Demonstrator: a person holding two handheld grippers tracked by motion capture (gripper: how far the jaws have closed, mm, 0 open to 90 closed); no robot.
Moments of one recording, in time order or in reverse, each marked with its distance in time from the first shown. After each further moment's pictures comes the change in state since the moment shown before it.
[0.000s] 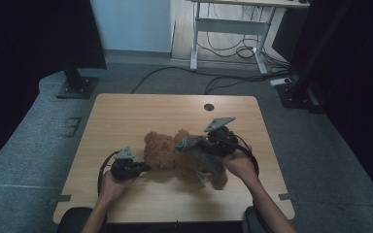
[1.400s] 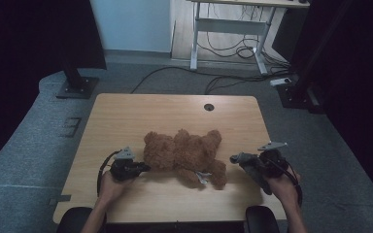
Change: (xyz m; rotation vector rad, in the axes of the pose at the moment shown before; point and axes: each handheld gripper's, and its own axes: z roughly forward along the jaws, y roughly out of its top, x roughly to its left) left arm 0.000 0.000 -0.001 0.007 0.006 0.010; right arm -0.065 -0.157 -0.027 0.161 -0.287 0.292
